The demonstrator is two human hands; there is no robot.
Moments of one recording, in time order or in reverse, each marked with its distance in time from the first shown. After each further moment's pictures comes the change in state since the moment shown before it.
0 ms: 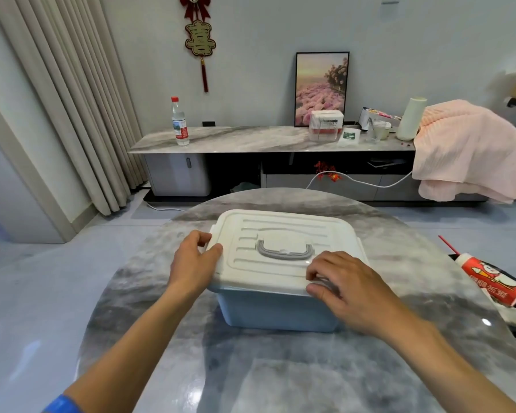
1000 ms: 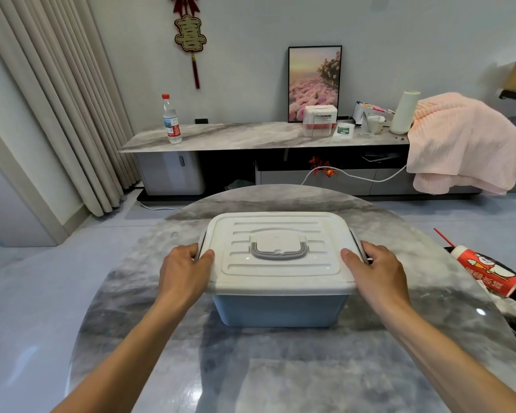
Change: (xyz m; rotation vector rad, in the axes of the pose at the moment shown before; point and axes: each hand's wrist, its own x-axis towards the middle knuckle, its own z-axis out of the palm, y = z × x) left_hand -0.019 0.007 0.002 0.296 0.072 0.059; right_hand 0.002 0.025 0.012 0.388 0.420 0.824
